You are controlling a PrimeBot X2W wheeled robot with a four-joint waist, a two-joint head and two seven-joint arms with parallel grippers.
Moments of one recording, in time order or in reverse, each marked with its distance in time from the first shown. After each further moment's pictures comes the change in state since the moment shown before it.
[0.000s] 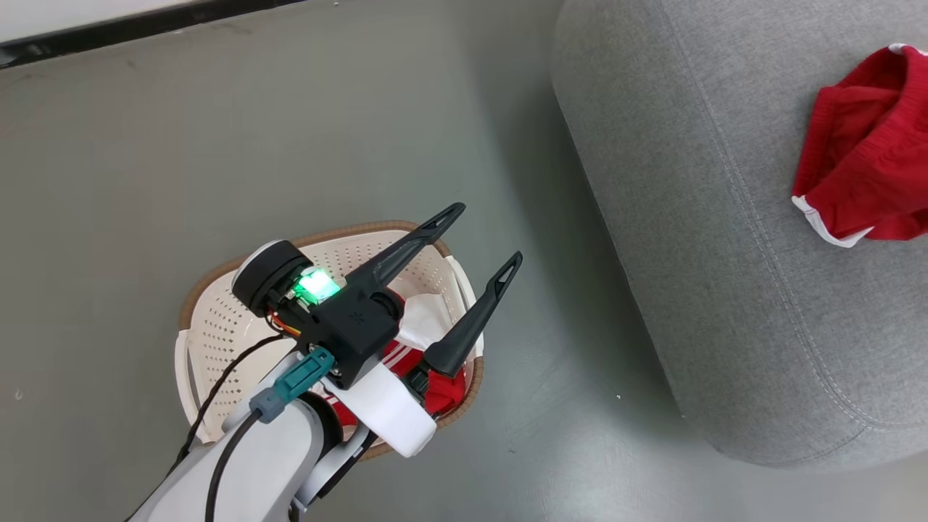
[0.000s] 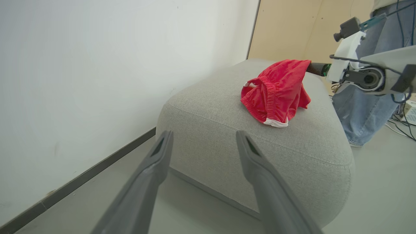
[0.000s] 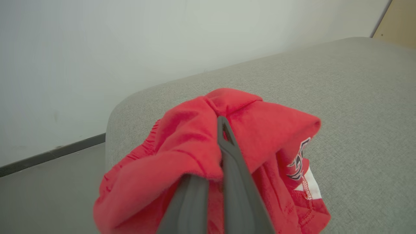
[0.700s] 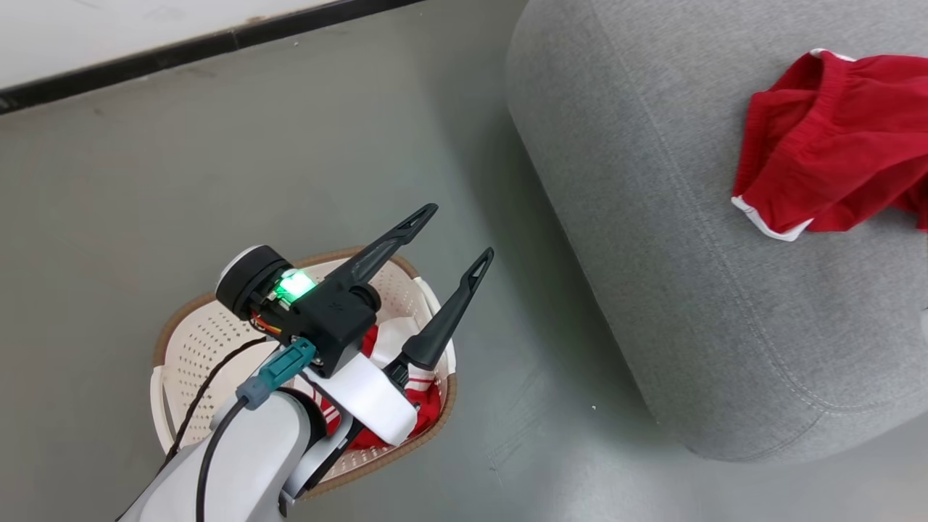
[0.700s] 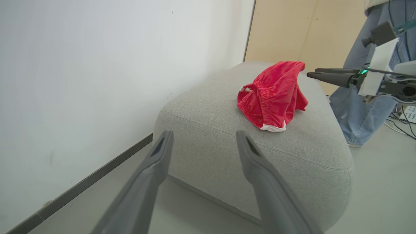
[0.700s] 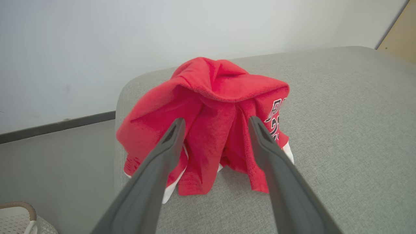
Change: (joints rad) left arm 0.003 0.007 0.016 0.077 -0.012 0.000 -0.037; right arm 0.169 0.008 0.026 -0.160 -0.076 0.000 -0.002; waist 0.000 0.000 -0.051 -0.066
